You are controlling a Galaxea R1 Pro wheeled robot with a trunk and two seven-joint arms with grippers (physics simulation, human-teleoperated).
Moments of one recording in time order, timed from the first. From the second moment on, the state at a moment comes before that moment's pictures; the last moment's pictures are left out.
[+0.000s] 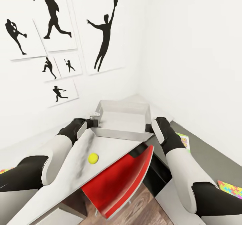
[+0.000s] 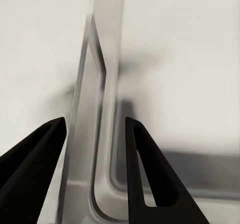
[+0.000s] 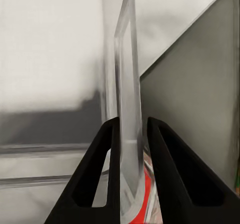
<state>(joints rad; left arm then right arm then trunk) -1.21 -0.05 0.02 -0.30 0.01 0.40 -0.05 -1.01 0.12 -0.01 -0.81 -0.25 0.88 -0.40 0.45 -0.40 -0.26</state>
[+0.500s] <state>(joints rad) -1.21 -0.05 0.02 -0.31 0.01 0.40 -0.05 -1.01 0.12 -0.01 -0.81 -0.25 0.88 -0.40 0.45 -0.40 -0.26</state>
